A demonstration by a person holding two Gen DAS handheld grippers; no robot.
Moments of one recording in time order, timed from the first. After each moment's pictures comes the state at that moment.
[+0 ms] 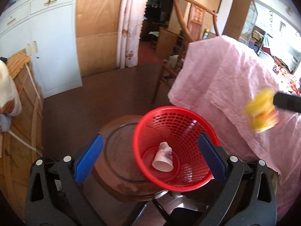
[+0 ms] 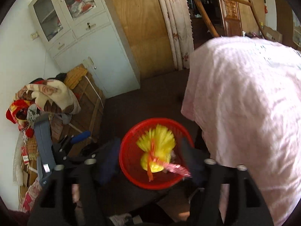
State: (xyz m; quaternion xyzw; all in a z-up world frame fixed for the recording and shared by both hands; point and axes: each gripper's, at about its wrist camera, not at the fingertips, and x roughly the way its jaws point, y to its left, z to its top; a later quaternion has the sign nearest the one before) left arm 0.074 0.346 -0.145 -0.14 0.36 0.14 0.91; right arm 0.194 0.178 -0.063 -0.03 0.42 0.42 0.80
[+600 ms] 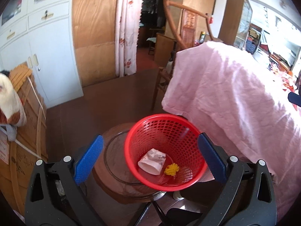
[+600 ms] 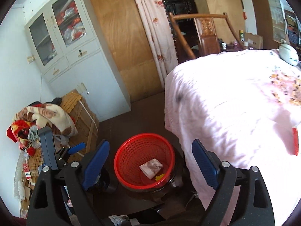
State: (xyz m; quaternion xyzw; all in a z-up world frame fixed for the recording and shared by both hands) left arm 0.073 0.307 -0.112 -0.11 0.34 0.14 0.92; right arm 0.174 0.087 -0.029 0.03 0.36 0.38 0.85
